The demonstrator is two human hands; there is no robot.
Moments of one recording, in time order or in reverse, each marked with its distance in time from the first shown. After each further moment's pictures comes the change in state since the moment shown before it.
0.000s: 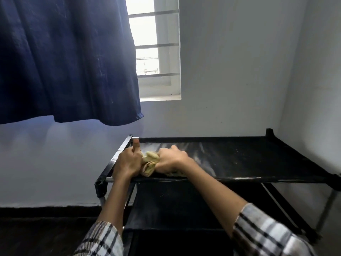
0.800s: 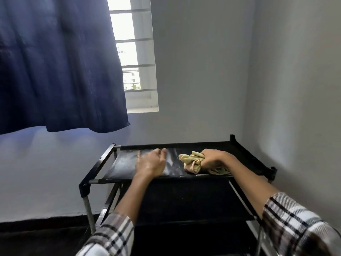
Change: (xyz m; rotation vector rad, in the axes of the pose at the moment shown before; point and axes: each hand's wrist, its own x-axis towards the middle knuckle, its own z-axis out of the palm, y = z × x) left_hand -0.072 0.119 0.032 0.303 -0.270 0.214; right_hand -0.102 0.151 -0.064 0.028 -0.075 0.297
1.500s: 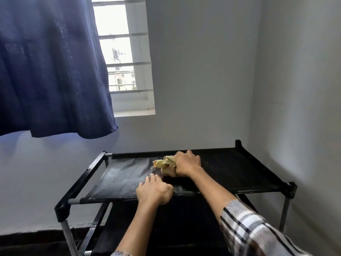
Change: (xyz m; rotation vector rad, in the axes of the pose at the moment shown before) left_hand -0.009 0.021 0.033 0.202 -0.318 -0.162; right_hand 0.089 -0.047 0.037 -0.082 0.349 -0.093
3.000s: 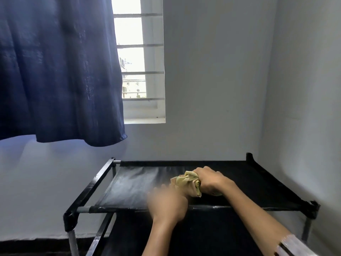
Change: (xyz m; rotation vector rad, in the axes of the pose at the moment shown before) left_hand 0.002 -0.004 0.009 -0.022 0.077 0.028; right_hand -0.020 0.017 -0.021 -0.010 -0.182 -0.074
